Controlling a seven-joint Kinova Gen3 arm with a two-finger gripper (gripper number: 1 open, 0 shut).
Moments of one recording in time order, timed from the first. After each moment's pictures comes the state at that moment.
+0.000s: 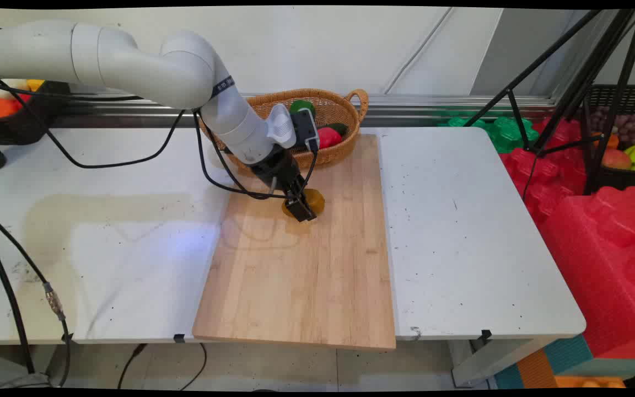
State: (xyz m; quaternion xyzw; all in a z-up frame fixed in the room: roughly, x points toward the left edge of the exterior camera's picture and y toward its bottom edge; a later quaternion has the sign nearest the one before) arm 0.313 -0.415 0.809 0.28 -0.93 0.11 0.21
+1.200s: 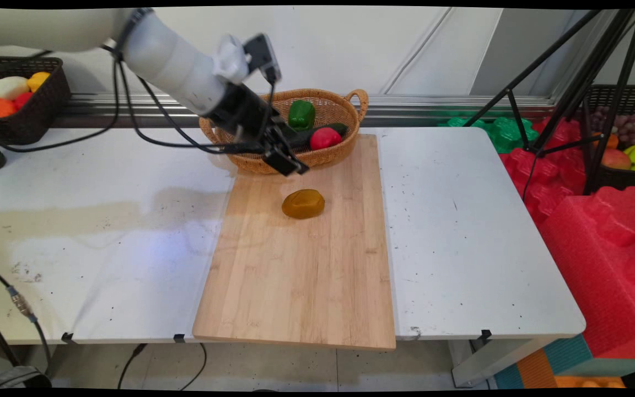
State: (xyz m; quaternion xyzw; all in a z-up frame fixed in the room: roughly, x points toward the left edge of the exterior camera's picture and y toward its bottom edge) arm 0.358 -0.366 0.918 0.28 -0.90 0.17 0.30
